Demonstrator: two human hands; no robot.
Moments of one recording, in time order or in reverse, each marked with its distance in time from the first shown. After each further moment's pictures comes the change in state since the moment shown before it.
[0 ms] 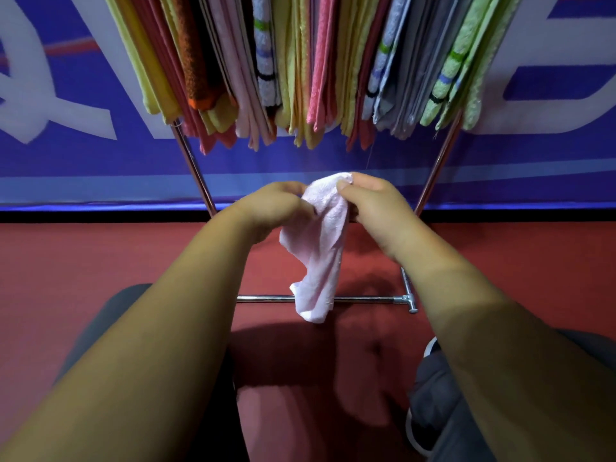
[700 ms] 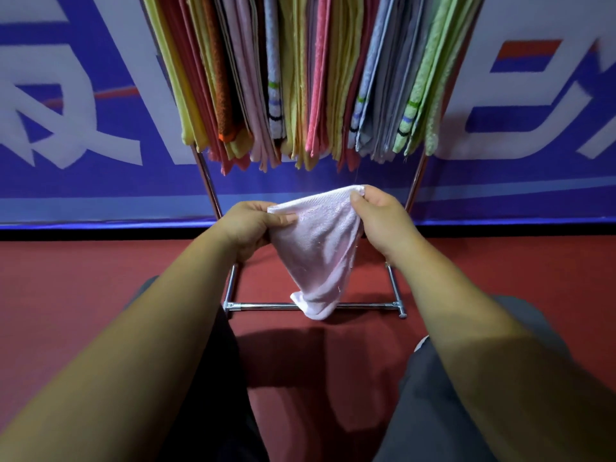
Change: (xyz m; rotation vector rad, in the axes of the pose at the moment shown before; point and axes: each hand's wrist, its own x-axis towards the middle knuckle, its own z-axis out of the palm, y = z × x) left_hand -0.081 -0.003 -0.016 -0.445 0.080 0.021; right_hand -0.071 -0.040 -0.013 -0.148 0.130 -0.056
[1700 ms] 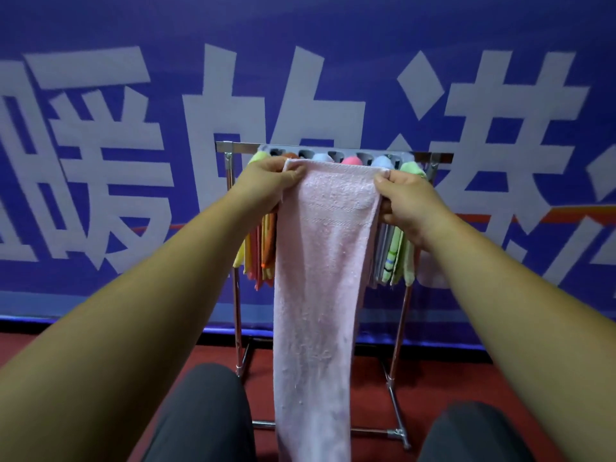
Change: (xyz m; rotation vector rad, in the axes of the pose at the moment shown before) left_hand -0.169 0.284 0.026 0.325 0.270 0.644; right_hand -0.029 -0.286 -0.072 0.046 0.076 -0.277
